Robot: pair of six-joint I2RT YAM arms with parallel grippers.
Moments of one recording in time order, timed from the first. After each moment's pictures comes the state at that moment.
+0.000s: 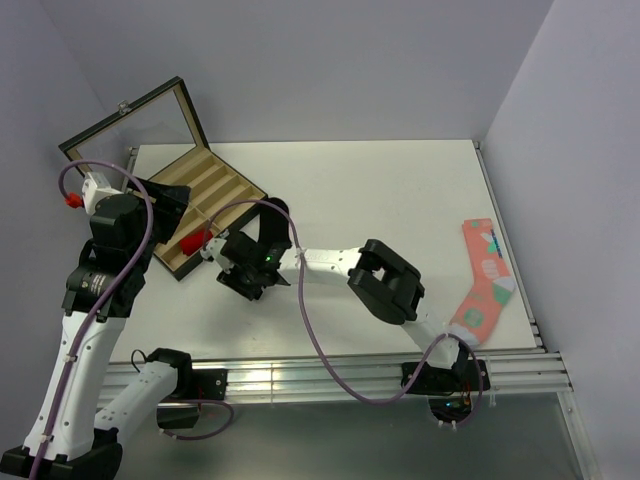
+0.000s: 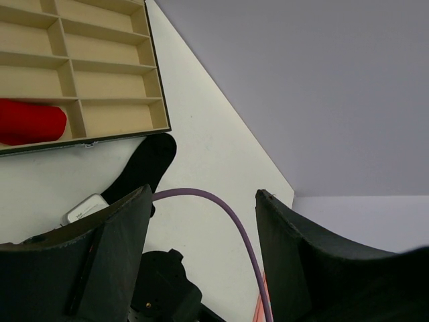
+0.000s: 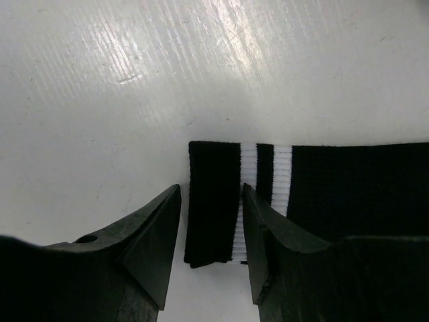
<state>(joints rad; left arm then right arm) -0.21 0.81 1.14 -0.66 -0.26 -1.06 1.10 2.21 1.65 -0.34 -0.03 -0.05</state>
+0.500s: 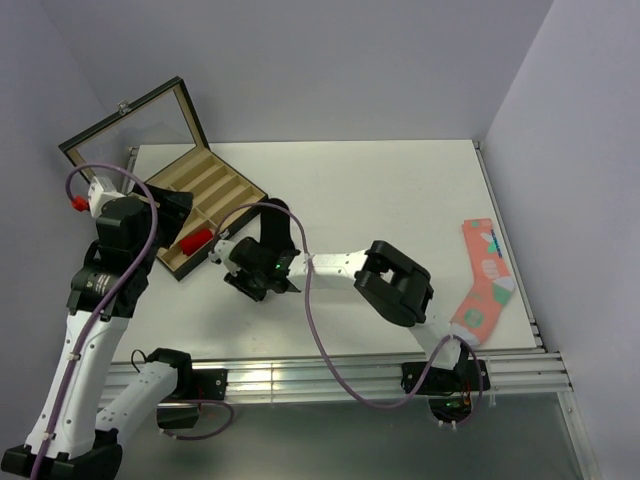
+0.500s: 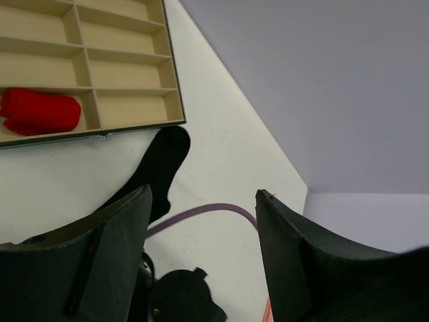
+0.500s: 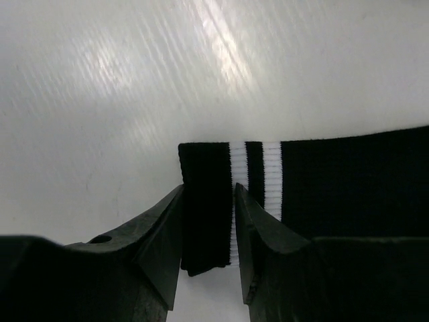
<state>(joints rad) -0.21 0.81 1.12 -0.66 -0.26 -1.06 1.10 2.16 1.52 -0.21 0.00 -0.03</state>
